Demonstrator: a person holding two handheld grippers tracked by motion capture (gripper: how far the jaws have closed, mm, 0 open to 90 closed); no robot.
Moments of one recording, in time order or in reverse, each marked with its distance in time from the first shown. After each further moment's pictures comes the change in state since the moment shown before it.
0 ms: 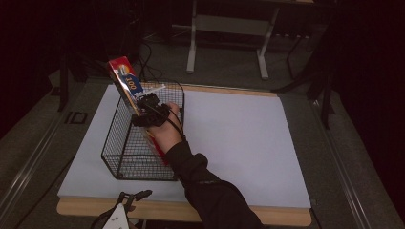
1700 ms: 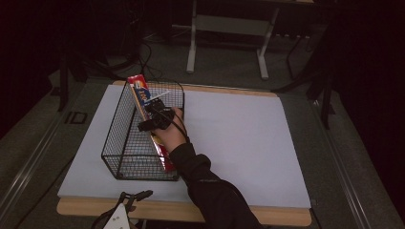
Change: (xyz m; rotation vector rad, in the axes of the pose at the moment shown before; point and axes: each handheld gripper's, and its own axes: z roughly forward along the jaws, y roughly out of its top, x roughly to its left) left arm 0.000 -0.001 0.001 0.007 -0.007 -0.002; right arm -0.028 -0.022 0.035 0.092 0.009 0.064
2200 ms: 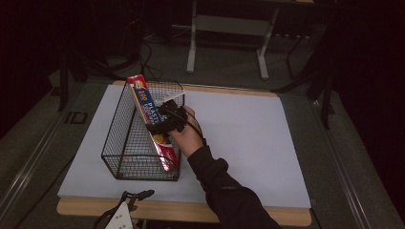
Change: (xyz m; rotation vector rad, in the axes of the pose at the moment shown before) left arm 0.001 -0.002 0.005 0.022 -0.005 -0.012; right arm -0.016 -0.015 -0.054 -0.119 0.089 -0.160
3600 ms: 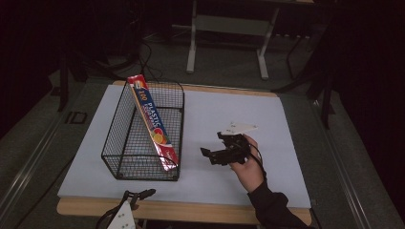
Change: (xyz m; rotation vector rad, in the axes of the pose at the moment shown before) left arm 0.000 0.000 0.004 0.003 0.008 -0.002; right arm -0.043 -0.129 -0.126 -0.096 -0.049 0.028
